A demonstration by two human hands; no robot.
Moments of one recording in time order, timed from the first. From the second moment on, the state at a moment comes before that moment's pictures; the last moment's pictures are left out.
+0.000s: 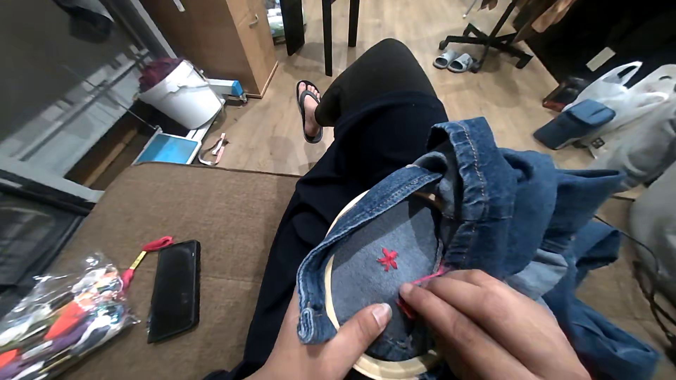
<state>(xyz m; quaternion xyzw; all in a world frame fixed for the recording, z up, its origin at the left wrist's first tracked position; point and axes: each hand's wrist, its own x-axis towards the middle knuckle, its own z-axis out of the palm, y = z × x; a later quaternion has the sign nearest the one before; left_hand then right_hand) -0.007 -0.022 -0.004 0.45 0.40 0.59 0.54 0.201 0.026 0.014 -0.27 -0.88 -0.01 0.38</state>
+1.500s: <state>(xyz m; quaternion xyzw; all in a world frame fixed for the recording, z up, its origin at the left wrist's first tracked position) -0.010 -0.014 -0.008 0.51 0.40 0.57 0.50 0.184 0.035 0.004 -0.36 -0.86 -0.10 0.36</state>
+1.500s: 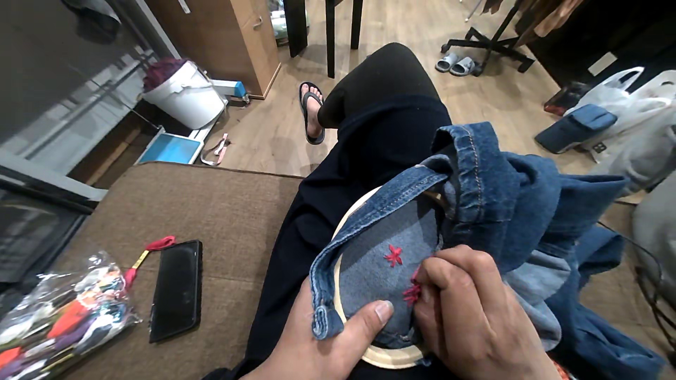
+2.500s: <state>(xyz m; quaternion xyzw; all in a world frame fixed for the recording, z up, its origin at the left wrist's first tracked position) -0.004 -0.022 -0.002 0.43 0.42 0.59 0.54 0.198 0.042 0.022 -0.35 -0.84 0.18 0.39</state>
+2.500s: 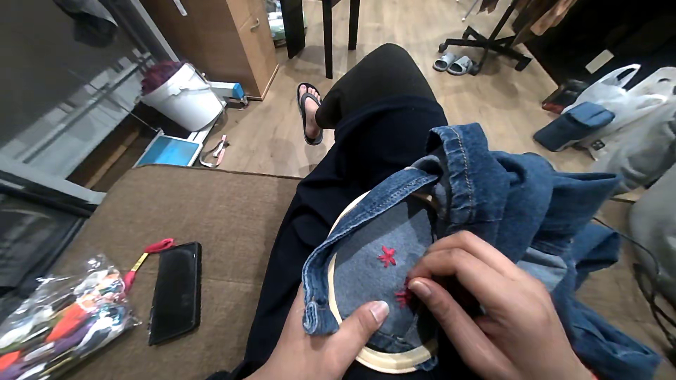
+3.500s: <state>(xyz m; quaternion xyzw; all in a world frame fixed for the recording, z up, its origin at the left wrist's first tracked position) -0.008 -0.019 -0.005 0.48 0.41 0.57 0.52 0.203 0.053 0.030 -0.35 -0.80 0.29 0.39</state>
